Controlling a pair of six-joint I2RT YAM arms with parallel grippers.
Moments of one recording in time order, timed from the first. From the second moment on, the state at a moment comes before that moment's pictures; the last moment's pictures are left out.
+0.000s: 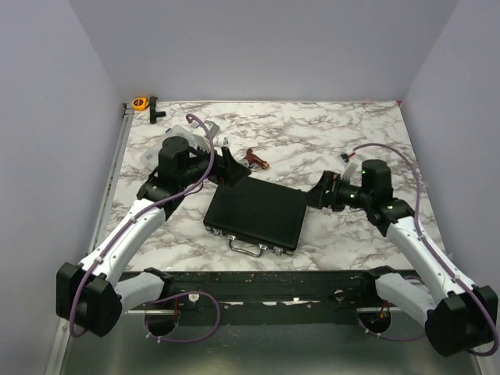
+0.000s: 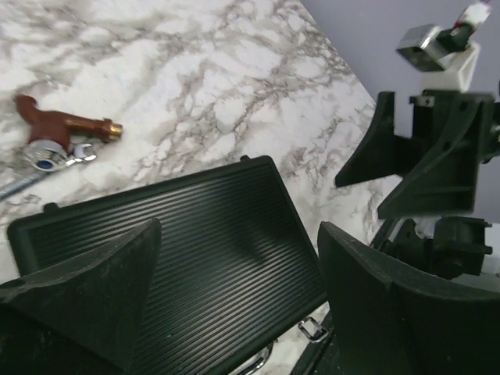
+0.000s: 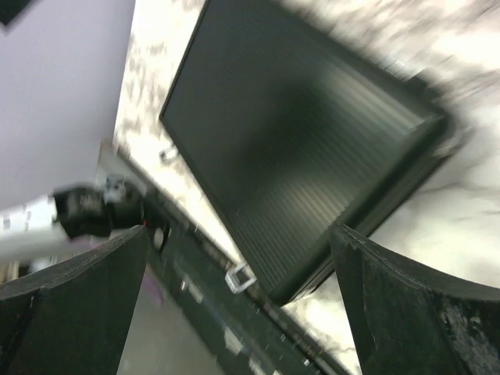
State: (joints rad) left arm -0.40 1.08 0.90 -0.04 0.51 -0.38; right arm 0.20 0.95 0.70 -0.32 -0.66 0.50
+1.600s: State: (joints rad) left arm -0.55 1.51 0.70 0.20 0.63 -0.68; right arm 1.12 1.27 0.60 -0.25 0.07 0.64
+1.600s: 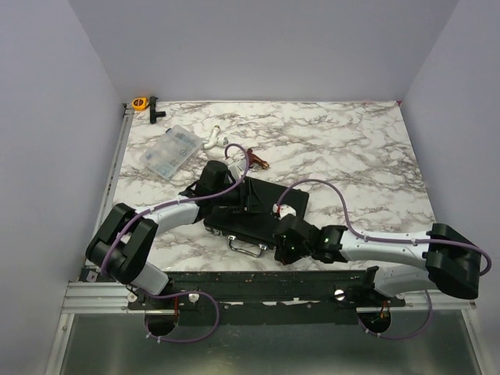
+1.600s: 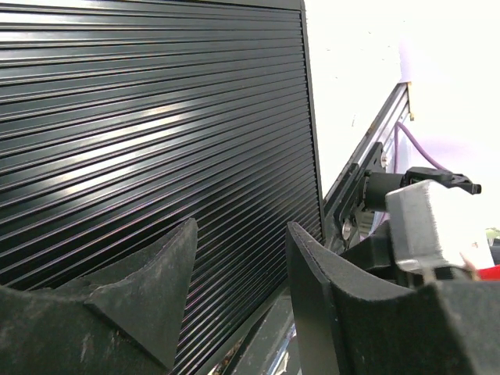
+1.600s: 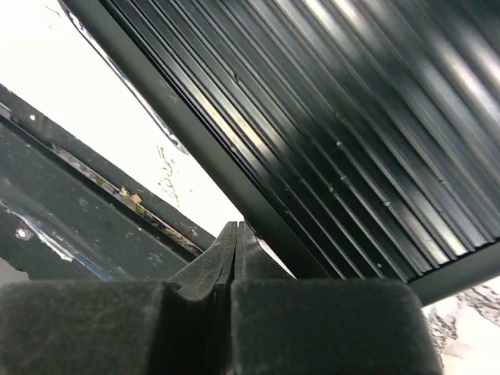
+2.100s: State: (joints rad) left arm -0.55 1.48 0.69 0.19 0.61 -0.66; right arm 1.17 1.23 0.60 -0.29 0.22 0.73
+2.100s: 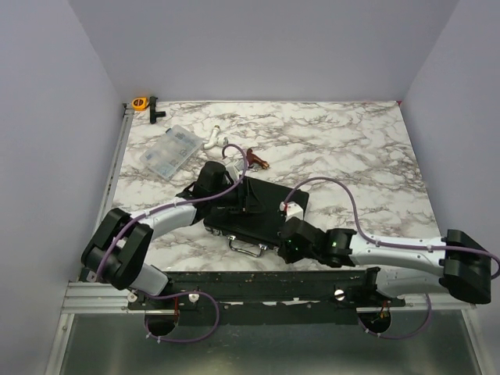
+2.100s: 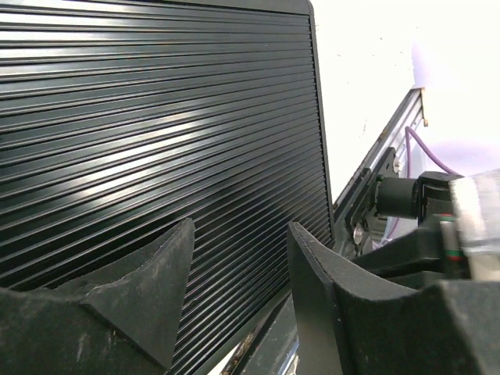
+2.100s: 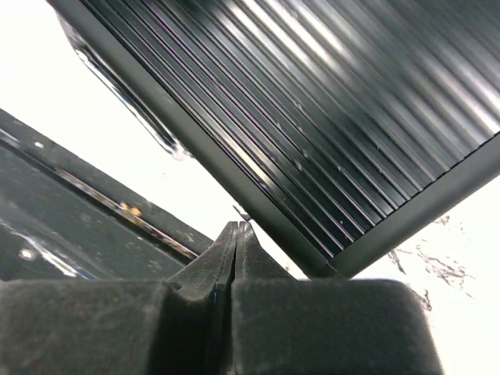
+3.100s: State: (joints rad) left arm -0.32 0.87 0.44 -0.29 0.41 -0.74; right arm 0.99 1.44 0.76 0.18 0.24 0.52
